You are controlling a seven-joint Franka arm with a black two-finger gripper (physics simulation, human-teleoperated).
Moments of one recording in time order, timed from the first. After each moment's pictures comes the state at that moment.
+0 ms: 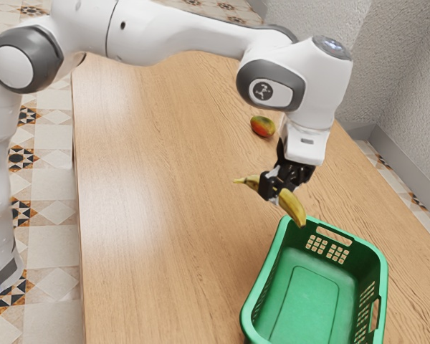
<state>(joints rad) 0.10 0.19 -0.59 -1.44 0.16 1.67 0.71</state>
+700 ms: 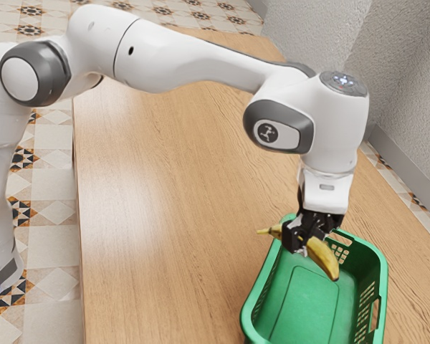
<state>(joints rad) -0.07 0.30 -0.59 -1.37 0.21 1.83 0.59</state>
